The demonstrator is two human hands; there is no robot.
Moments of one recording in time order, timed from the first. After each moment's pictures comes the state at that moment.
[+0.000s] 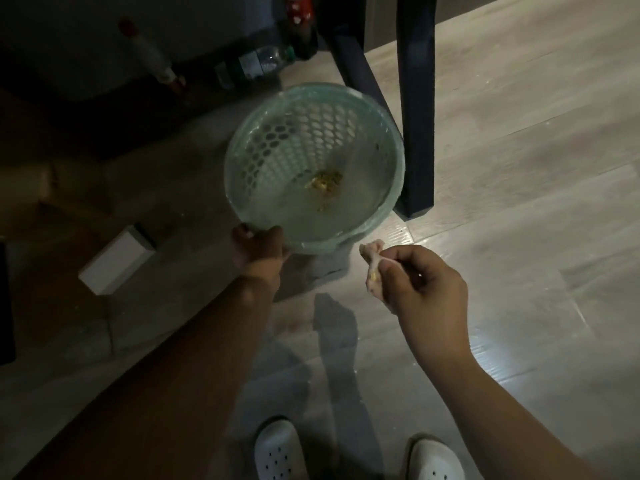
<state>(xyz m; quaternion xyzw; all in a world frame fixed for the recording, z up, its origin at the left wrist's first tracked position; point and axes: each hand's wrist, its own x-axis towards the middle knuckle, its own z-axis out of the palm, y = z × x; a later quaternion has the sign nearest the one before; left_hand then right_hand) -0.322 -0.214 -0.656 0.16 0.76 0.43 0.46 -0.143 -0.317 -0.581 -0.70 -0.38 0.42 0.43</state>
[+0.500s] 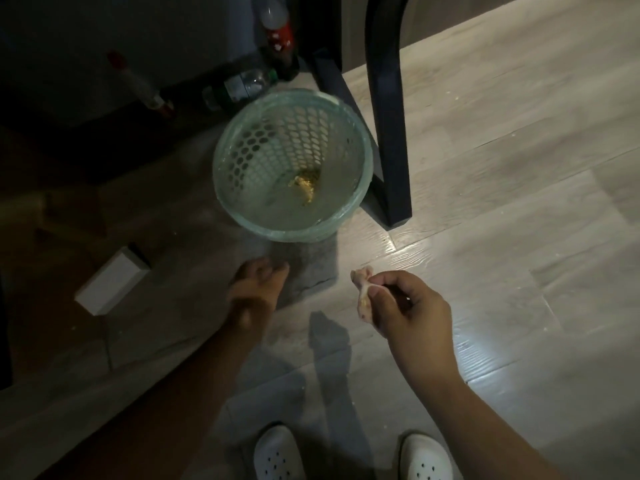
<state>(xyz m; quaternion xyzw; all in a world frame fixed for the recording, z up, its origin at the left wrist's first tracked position) -0.323 -0.254 -0.597 0.34 0.78 0.23 0.48 -0.132 -0.331 -0.558 -0.71 -0.36 0.44 0.40</state>
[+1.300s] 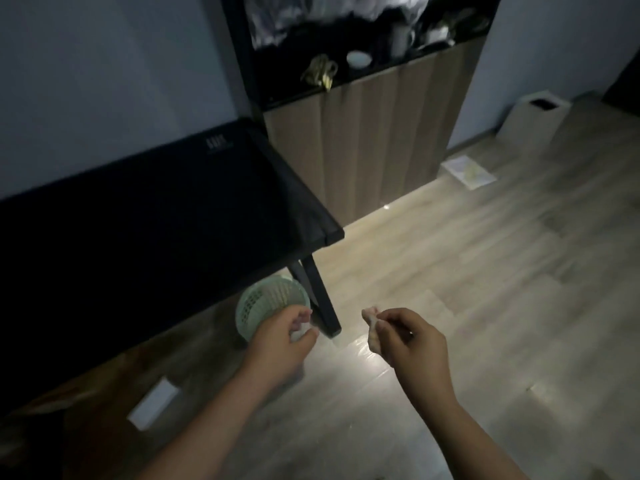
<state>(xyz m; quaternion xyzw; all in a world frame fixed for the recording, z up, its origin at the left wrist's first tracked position) -0.232 -0.354 -0.116 0.70 0.54 0.18 0.42 -0.043 -0.452 -0.103 -0.69 -0.37 0.34 0.53</state>
